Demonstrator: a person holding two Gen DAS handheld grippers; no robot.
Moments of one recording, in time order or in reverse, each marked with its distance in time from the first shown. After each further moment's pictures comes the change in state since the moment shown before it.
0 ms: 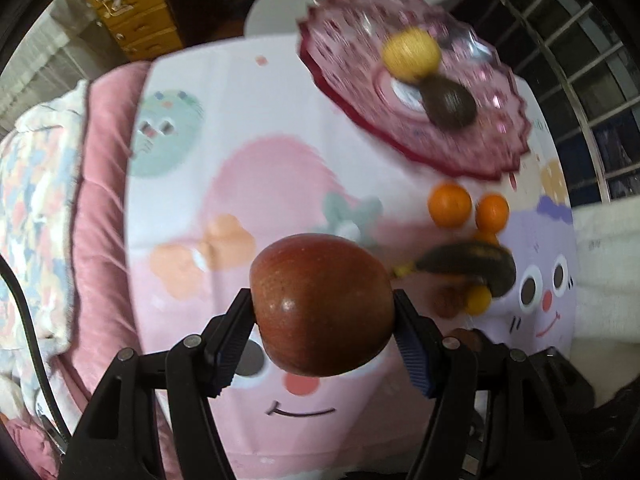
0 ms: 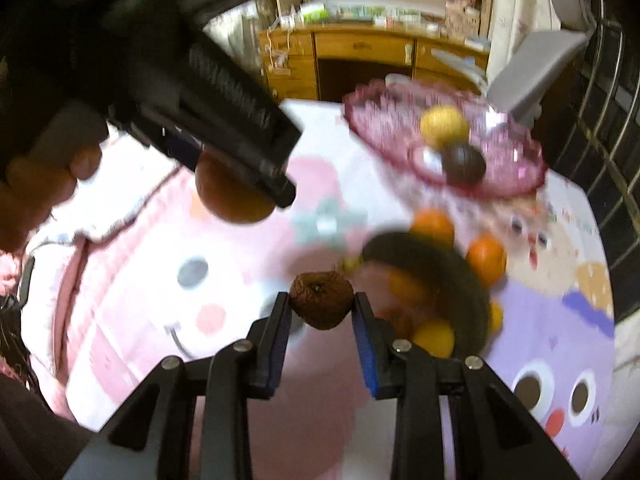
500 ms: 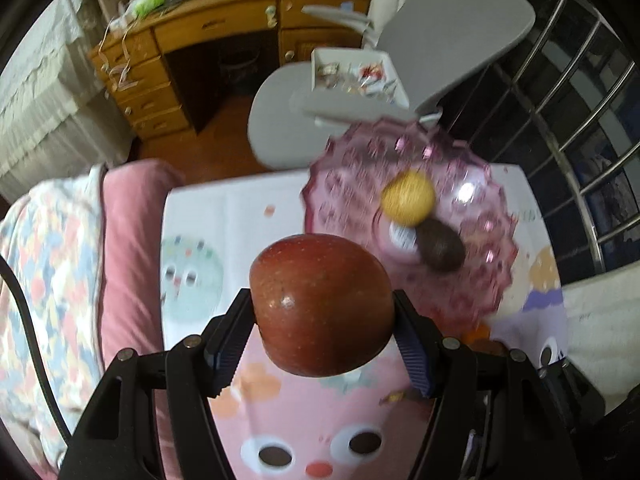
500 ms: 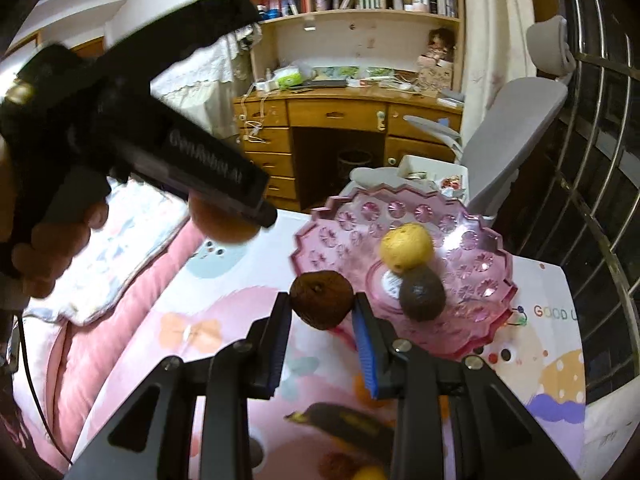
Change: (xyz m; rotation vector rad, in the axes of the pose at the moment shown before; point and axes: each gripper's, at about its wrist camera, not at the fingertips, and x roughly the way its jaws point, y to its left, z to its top) left arm -0.056 -0.015 0.107 0.060 -0.238 0.017; right arm -0.005 -0.039 0.093 0.050 -0.189 -0.076
